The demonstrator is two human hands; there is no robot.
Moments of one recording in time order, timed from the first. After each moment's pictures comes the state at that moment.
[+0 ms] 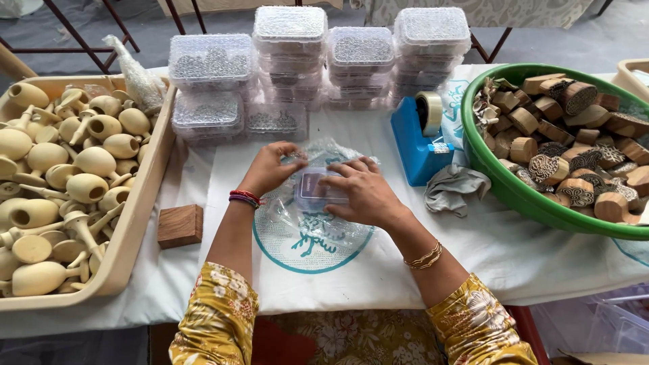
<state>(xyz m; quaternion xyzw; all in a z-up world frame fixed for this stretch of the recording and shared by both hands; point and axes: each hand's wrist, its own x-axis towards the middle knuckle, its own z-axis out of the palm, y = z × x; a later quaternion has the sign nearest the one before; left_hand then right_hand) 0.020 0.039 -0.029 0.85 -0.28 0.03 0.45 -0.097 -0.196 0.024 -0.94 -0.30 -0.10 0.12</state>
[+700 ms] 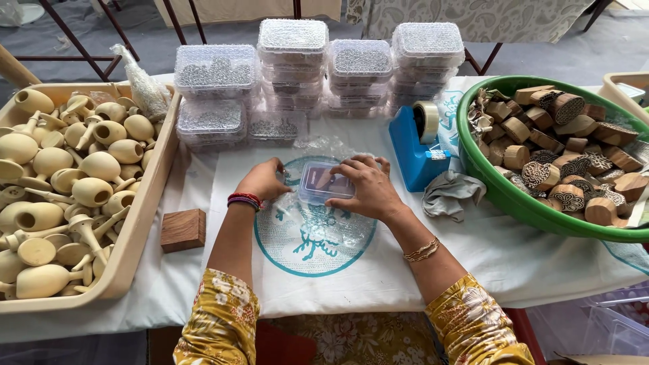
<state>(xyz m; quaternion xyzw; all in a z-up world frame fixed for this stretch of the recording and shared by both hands) 0.015 0.052 -0.024 0.93 -0.06 -0.14 0.34 -0.070 -0.210 -0.006 -0.97 -0.18 -0.12 0.14</state>
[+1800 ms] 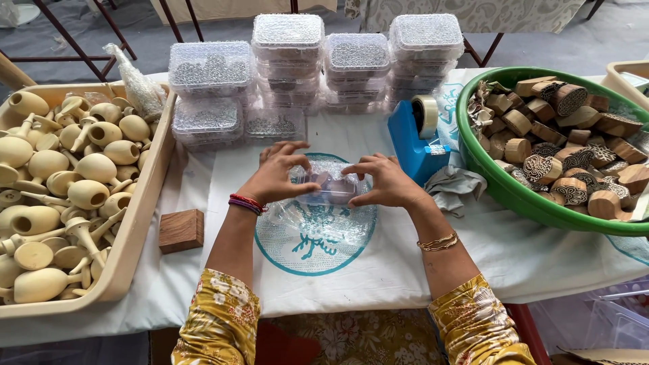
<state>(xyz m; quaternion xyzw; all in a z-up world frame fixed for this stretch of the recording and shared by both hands) -0.002 0.032 -0.004 0.92 -0.31 0.00 0.25 -0.075 -0.236 0.036 -0.96 -0.16 0.04 0.22</state>
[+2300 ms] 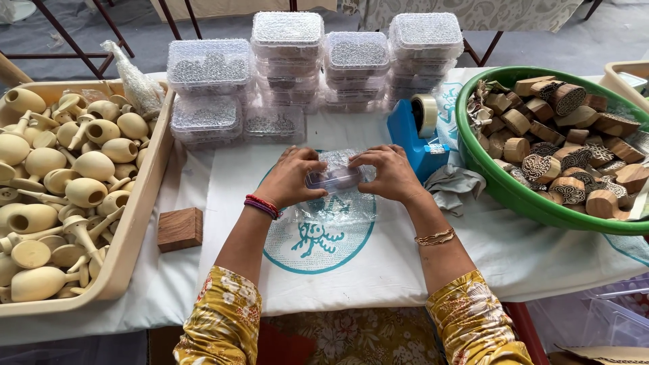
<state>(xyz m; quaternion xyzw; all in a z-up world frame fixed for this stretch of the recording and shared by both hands) -0.016 0.004 -0.005 0.92 -0.34 0.02 0.21 -0.061 -0.248 0.016 -0.97 -0.15 -0.08 0.19</state>
